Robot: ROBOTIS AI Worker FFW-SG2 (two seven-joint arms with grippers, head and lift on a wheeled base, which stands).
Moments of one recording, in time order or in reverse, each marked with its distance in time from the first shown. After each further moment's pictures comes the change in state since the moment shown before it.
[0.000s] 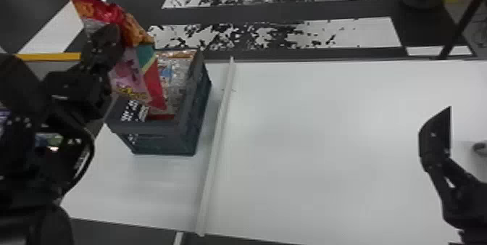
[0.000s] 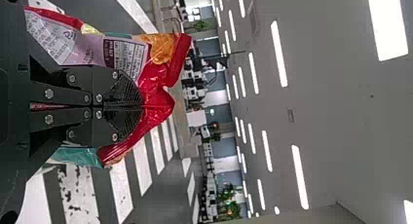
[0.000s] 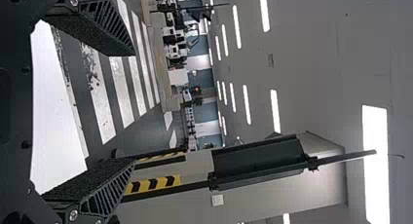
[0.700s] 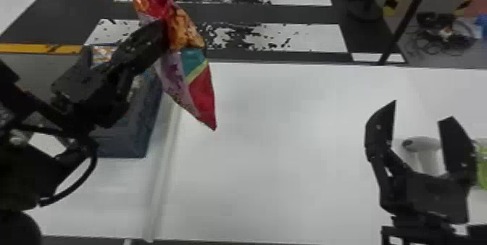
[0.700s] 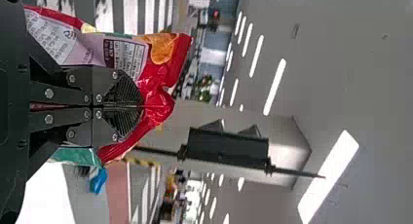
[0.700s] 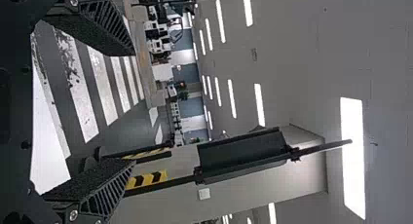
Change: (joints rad) left arm -0.043 -0.092 -0.164 -0.033 0.226 0.186 -0.299; right arm -0.006 0.012 0.007 -0.005 0.031 -0.058 -0.042
